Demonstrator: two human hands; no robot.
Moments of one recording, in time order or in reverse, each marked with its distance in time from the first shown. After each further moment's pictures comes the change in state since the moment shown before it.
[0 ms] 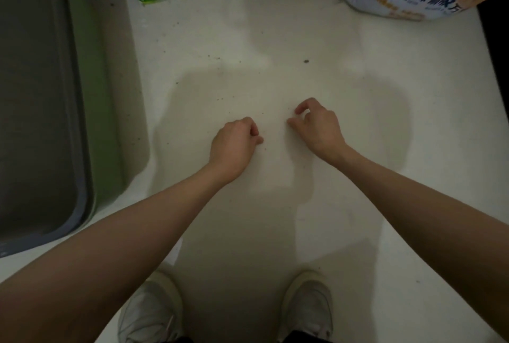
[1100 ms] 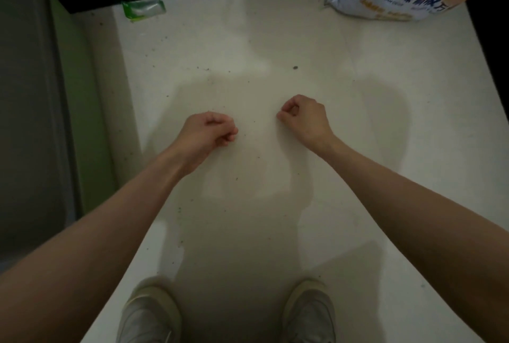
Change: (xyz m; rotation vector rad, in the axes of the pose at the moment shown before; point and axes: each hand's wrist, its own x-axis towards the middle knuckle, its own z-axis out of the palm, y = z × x) left_hand 0.014 -0.014 -0.042 -0.960 -0.162 -0.255; right_hand 0.019 -0.012 -0.007 0.062 0.023 -0.014
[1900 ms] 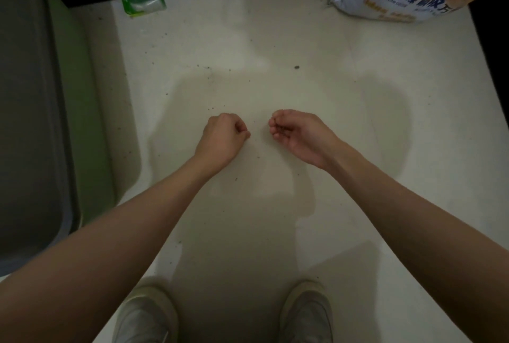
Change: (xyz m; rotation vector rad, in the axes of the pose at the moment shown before) left_hand 0.013 -0.009 0.030 0.941 0.168 0.233; right_hand -0.024 -0.012 -0.005 1.242 -0.399 0.360
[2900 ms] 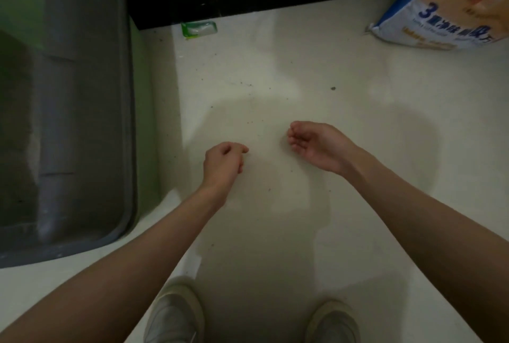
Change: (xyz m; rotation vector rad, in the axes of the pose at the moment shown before) left_hand -0.045 -0.034 -0.028 -0.759 0.193 -0.432; right_hand 0.015 -0.001 0.029 -0.044 -0.024 0.096
